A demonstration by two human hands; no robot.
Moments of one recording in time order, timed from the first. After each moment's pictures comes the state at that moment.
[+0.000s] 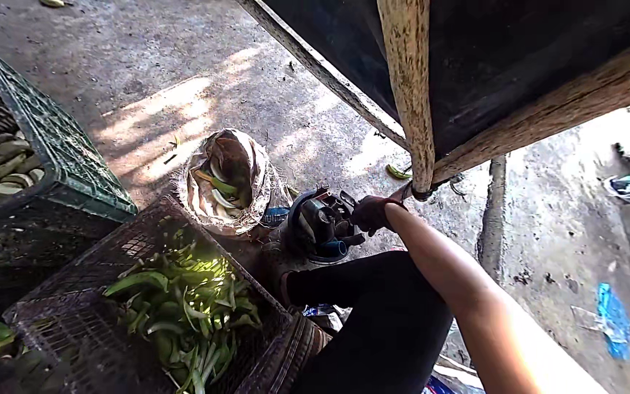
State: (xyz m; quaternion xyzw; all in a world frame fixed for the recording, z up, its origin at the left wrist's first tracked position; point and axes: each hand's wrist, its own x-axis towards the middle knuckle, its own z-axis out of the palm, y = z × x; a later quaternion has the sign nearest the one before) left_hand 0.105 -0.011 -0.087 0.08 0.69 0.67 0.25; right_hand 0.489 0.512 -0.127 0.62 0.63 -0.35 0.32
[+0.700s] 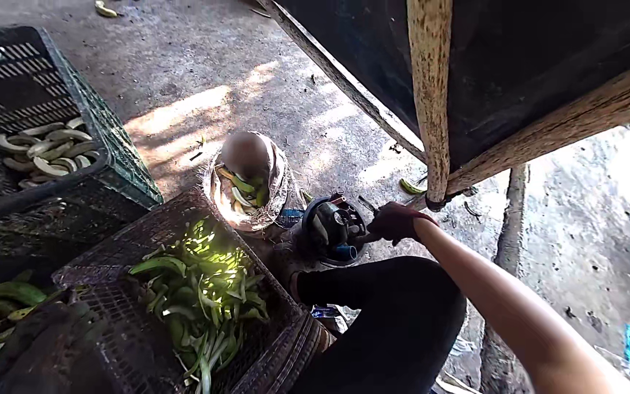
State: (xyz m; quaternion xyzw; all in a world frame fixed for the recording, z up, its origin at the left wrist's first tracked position) left_hand 0.139 0.030 -0.028 0.02 0.72 0.67 0.19; right_hand 0.477 0.472 -0.046 0.60 0.67 -0.34 0.28
